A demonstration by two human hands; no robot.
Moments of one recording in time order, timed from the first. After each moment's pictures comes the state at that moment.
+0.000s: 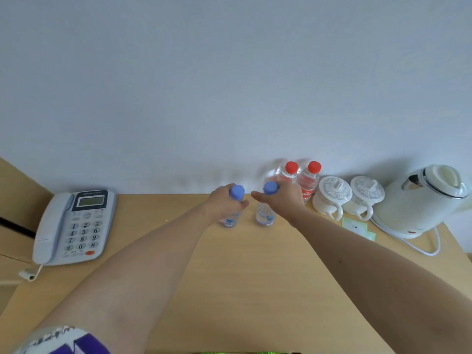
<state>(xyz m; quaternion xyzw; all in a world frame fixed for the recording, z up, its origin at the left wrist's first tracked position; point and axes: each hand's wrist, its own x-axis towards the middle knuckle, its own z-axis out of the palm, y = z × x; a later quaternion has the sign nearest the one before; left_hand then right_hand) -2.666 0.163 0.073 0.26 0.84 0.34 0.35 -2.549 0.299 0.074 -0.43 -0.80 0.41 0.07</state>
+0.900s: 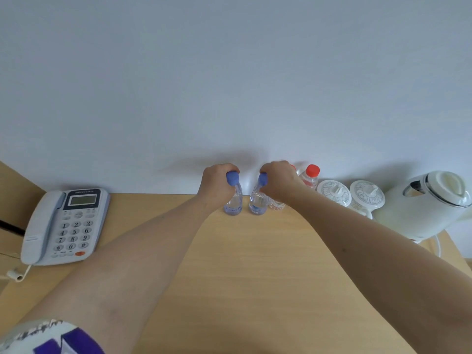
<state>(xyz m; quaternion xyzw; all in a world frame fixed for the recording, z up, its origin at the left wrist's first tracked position) -2.692 0.189 0.076 0.37 0.85 0.37 0.10 -2.580 0.333 0.114 -0.26 -0.96 0.13 -0.04</state>
